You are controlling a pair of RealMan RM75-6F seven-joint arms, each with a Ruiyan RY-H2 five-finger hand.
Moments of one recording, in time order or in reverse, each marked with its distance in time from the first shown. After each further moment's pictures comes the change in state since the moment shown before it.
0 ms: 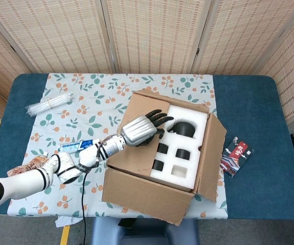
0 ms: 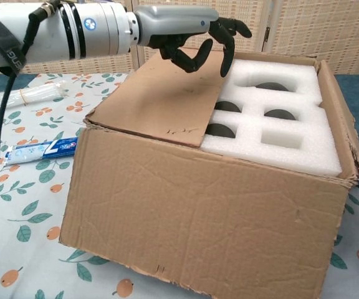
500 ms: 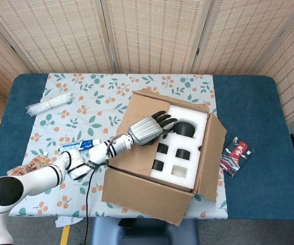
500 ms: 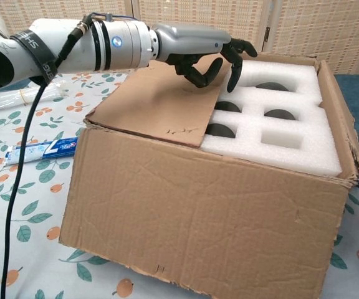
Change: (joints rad) left arm -0.075 -0.089 0.044 0.132 -0.021 -0.039 0.002; right arm -0.001 -0.045 0.002 0.105 0.021 -0.043 0.062
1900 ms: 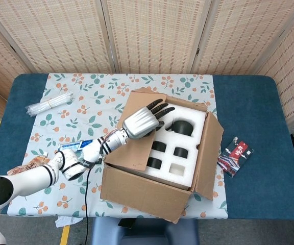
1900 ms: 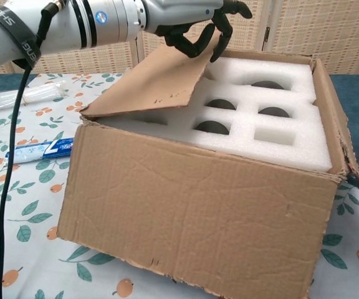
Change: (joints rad) left arm 0.027 0.073 -0.019 -0.088 -0.086 0.103 0.236; right arm -0.034 0.042 -0.008 -0.049 -0.011 0.033 0.015
